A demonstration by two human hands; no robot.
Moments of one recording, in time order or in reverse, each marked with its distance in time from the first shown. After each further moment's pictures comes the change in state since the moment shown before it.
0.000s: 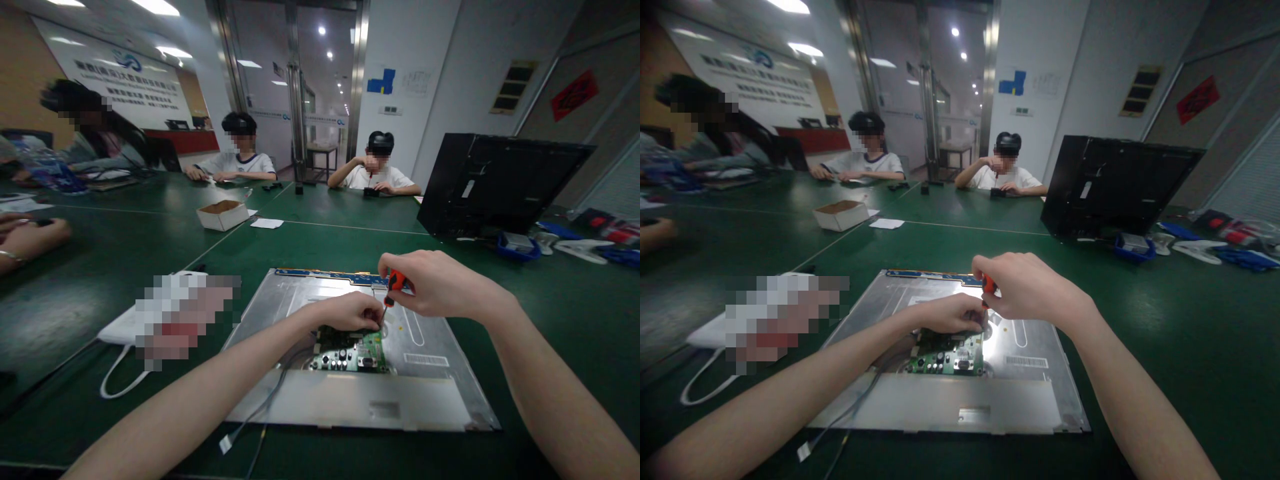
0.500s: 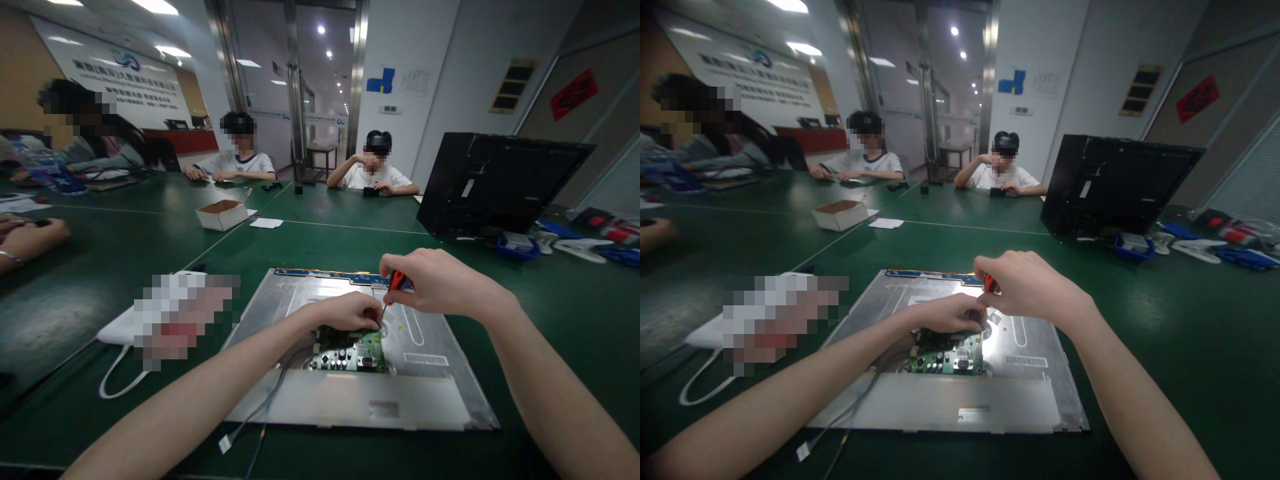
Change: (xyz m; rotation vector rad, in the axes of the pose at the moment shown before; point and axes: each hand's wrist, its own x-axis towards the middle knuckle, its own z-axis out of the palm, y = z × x) left_hand -0.001 -0.001 0.000 -0.014 -0.010 0.000; right_hand 0.000 0.000 -0.002 -0.032 -0.018 0.036
